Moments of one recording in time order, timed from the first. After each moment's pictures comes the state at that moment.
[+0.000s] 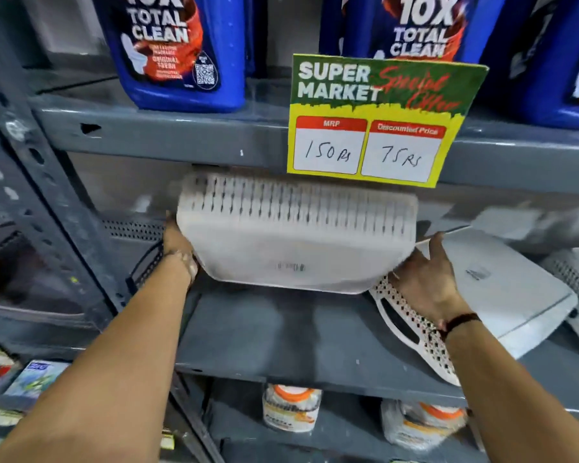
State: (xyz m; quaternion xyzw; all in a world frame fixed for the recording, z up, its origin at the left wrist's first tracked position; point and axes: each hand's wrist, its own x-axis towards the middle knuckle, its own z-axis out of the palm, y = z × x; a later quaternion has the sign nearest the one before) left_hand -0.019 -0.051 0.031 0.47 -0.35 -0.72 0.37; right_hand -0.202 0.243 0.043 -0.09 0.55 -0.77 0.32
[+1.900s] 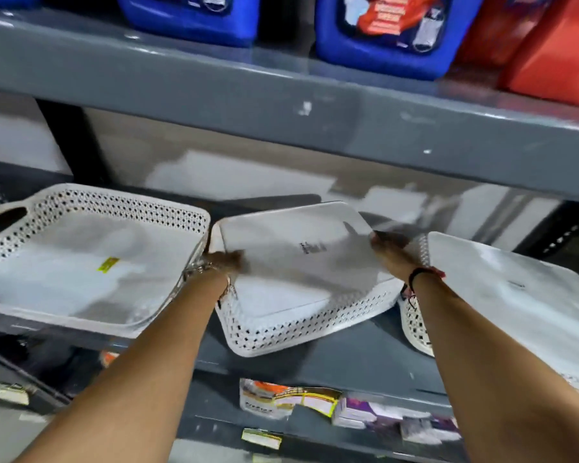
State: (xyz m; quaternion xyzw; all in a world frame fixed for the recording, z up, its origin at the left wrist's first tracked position) left_hand -0.246 0.274 0.009 0.57 -0.72 -0.39 -0.01; right_hand -0.474 0.437 -0.003 -0.22 0.90 -0.29 0.22
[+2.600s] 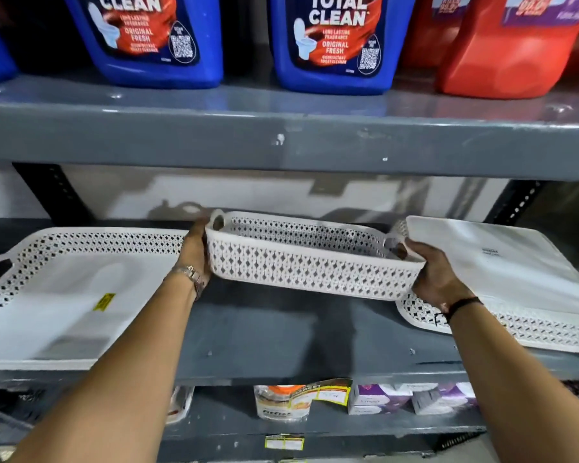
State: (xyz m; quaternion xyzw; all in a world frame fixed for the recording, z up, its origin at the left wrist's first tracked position) left_hand -0.241 0.233 0.028 0.34 -0.47 -0.77 0.25; right_hand -0.452 0.511 -0.004 -0.09 0.55 -0.75 0.36
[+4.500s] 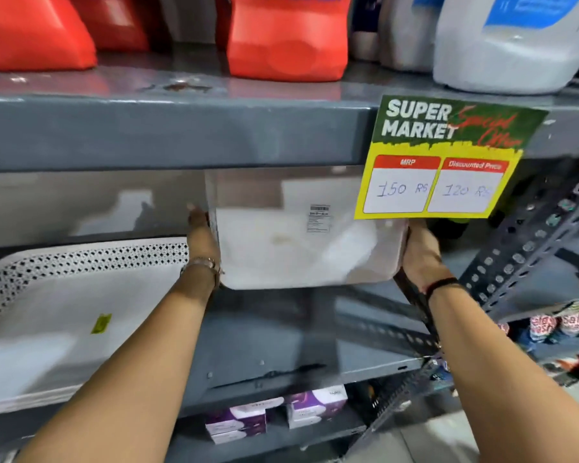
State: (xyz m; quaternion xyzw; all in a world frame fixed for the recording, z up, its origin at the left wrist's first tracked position) left_hand -0.486 0.492 0.034 0.32 -0.43 -0.79 0.28; right_hand -0.611 0.752 0.043 0.02 0.58 -0.81 0.13
